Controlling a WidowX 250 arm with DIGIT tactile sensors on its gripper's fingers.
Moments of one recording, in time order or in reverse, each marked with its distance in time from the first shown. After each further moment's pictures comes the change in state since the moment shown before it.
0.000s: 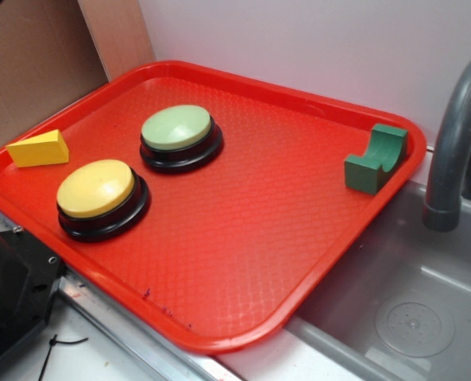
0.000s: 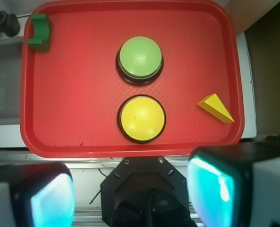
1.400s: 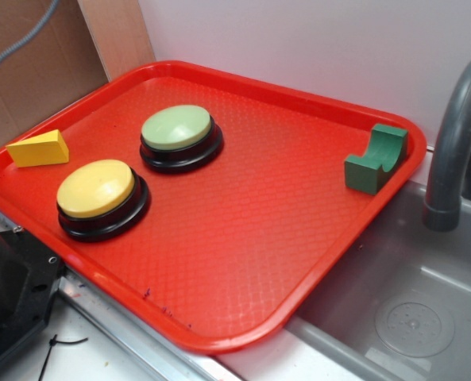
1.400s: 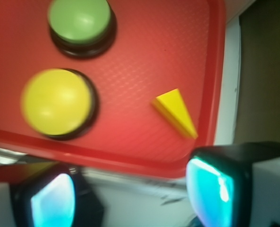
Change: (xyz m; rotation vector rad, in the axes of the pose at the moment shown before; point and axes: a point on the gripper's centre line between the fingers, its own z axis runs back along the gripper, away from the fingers) arm -0.008 0.123 -0.103 0.125 -0.005 -0.299
